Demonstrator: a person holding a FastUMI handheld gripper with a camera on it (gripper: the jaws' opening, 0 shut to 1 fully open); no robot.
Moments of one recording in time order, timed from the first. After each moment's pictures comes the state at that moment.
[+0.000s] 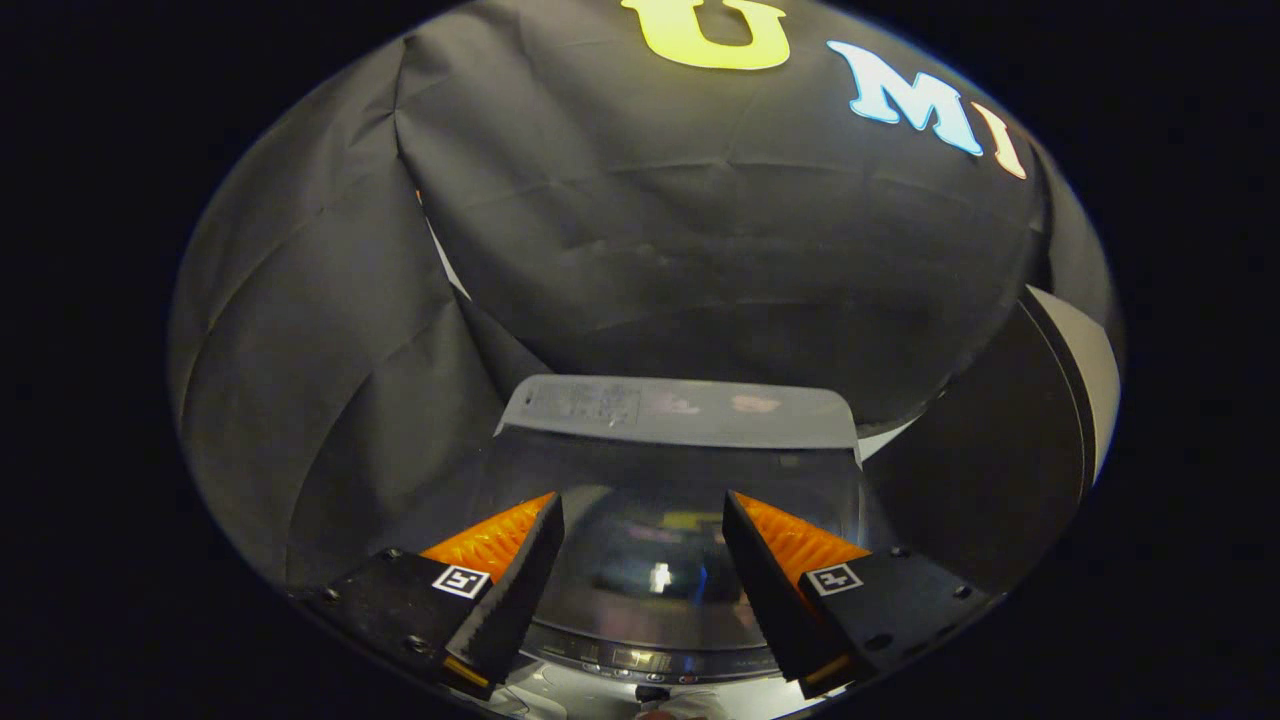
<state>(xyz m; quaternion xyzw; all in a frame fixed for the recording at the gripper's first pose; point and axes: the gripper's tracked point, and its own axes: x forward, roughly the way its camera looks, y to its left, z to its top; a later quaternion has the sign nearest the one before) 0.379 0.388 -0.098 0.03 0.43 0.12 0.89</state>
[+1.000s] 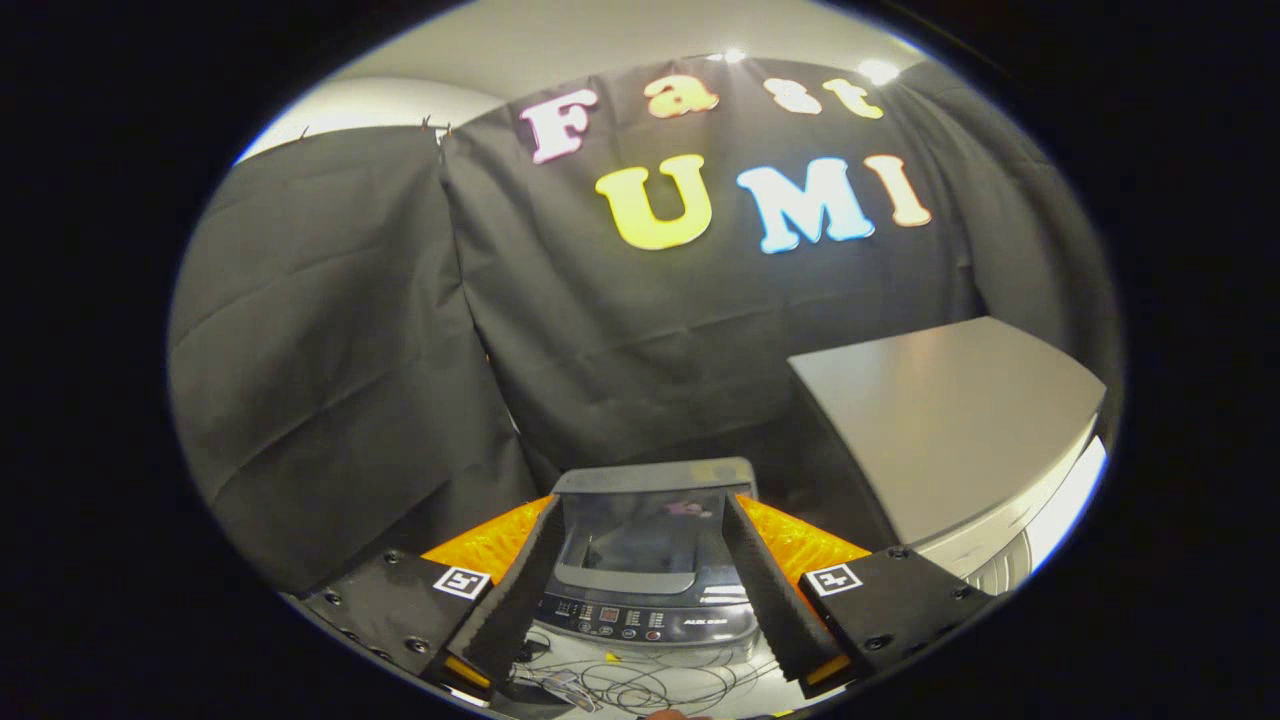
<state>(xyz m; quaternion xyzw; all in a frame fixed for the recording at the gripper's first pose) 0.184 0.227 0.054 0.13 0.14 0.13 0.97</state>
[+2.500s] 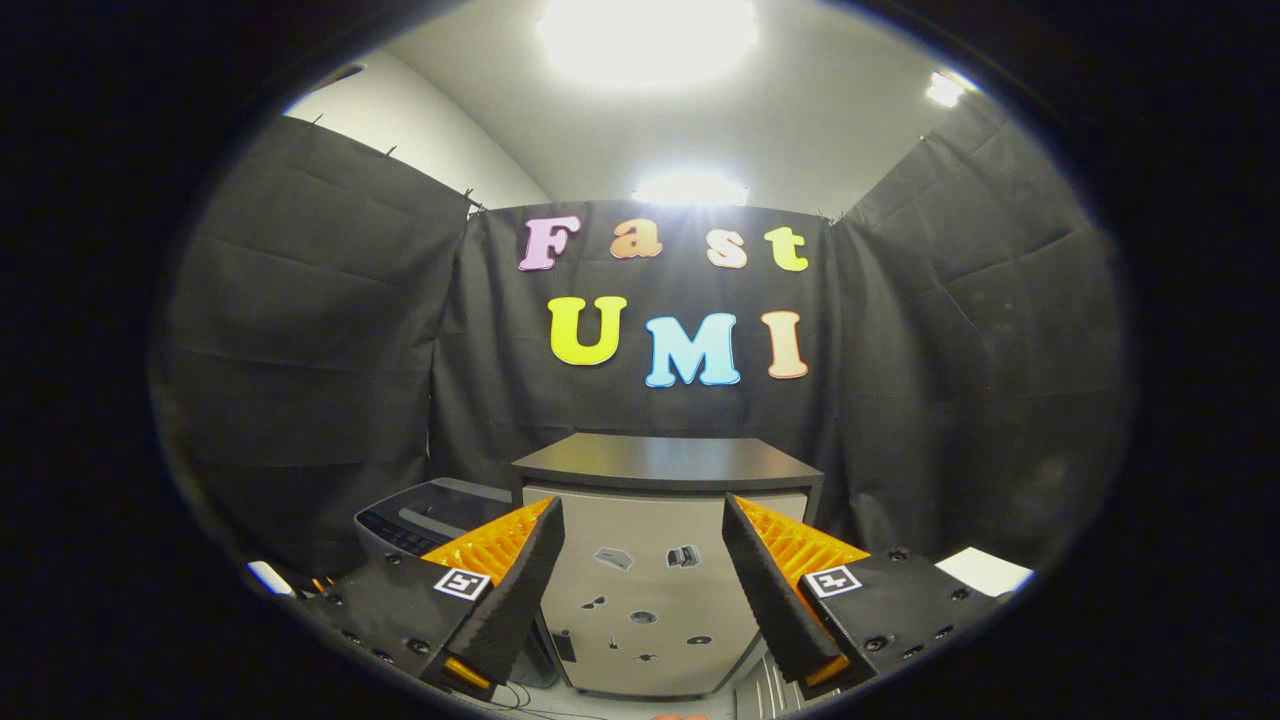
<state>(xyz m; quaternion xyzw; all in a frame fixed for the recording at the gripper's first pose) -0.019 -0.088 0.002 0.00 -0.05 0.06 1.00</state>
